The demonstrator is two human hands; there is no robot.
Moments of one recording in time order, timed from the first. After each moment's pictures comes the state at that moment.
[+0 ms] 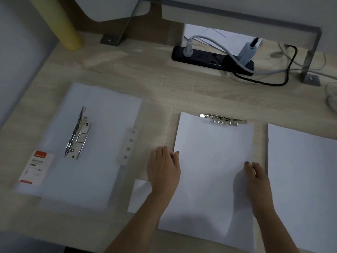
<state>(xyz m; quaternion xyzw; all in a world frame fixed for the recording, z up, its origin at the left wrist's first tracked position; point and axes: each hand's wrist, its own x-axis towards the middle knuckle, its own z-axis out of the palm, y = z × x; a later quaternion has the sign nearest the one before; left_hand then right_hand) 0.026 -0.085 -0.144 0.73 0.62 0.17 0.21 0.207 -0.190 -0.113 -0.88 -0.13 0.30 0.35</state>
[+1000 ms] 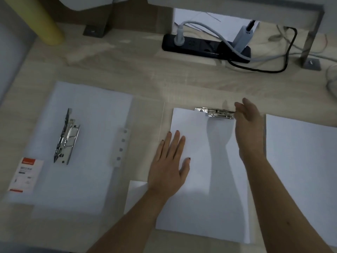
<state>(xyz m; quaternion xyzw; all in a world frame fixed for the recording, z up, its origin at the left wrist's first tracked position) 0.024 -0.088 -0.158 0.89 0.42 0.06 0.15 0.222 -0.083 -0.075 -0.81 -0.16 0.26 0.50</state>
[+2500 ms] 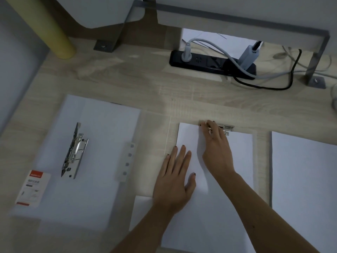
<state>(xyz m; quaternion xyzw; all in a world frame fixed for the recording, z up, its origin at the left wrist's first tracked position) 0.025 -0.084 -0.158 0.88 0.43 0.05 0.19 0.182 -0.068 -0.130 -0.81 -0.56 0.11 0.12</state>
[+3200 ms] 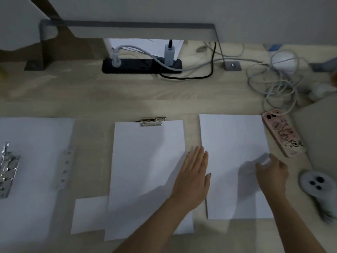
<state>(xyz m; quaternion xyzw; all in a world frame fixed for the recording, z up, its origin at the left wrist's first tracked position) 0.178 -0.189 -0.119 0.95 0.26 -0.01 0.17 0.358 -0.302 -0.103 -0.97 -0.08 0.12 0.19</state>
